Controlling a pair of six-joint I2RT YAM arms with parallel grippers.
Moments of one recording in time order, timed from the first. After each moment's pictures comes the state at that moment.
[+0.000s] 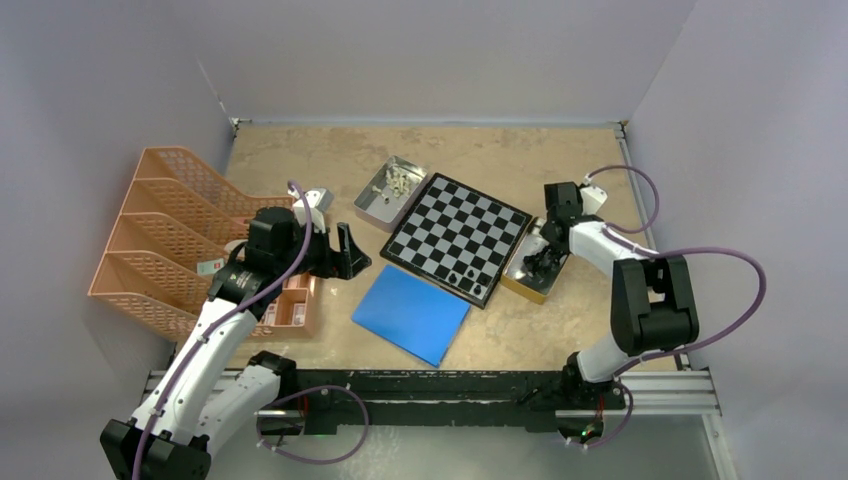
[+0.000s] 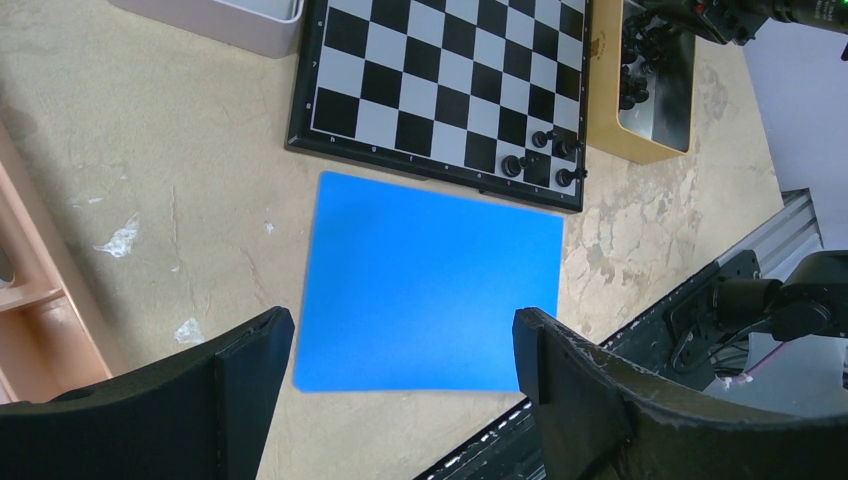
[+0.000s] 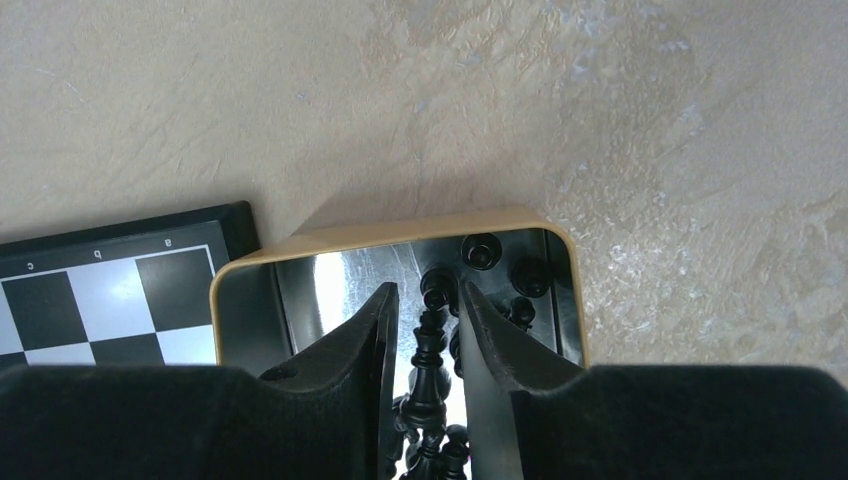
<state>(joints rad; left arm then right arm) -0.31 0.83 0.80 -0.56 0.36 -0.34 0.13 1.56 0.87 -0.27 0.45 0.73</state>
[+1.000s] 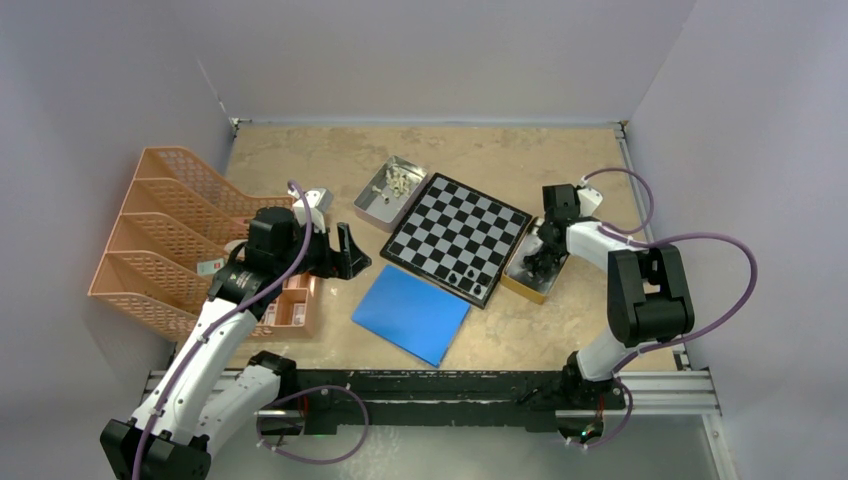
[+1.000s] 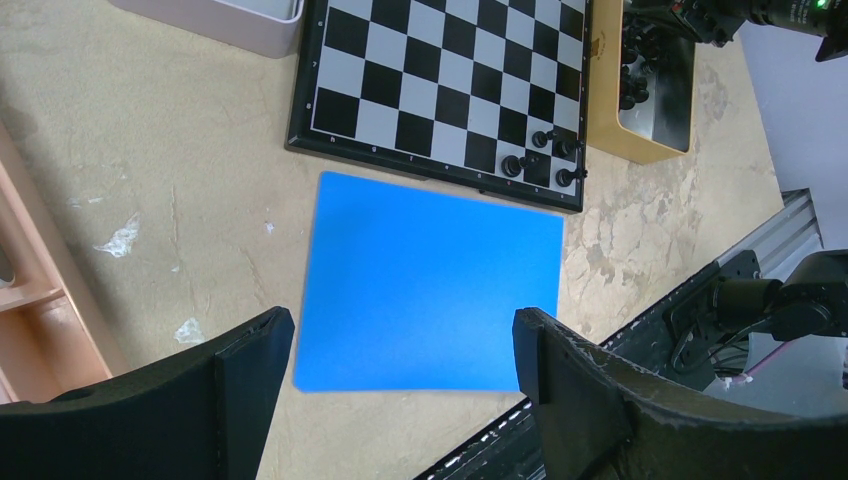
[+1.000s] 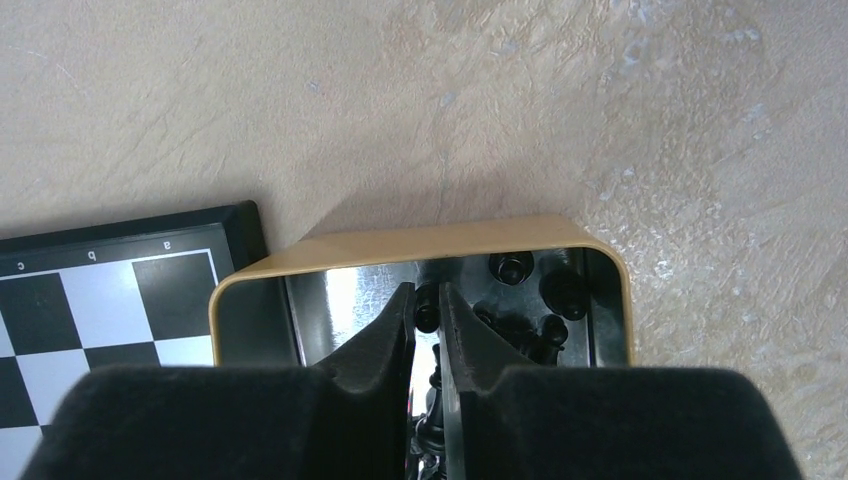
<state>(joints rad) -0.31 0.83 0.80 -0.56 0.36 -0.34 0.13 1.62 0.85 -0.19 0.41 0.72</state>
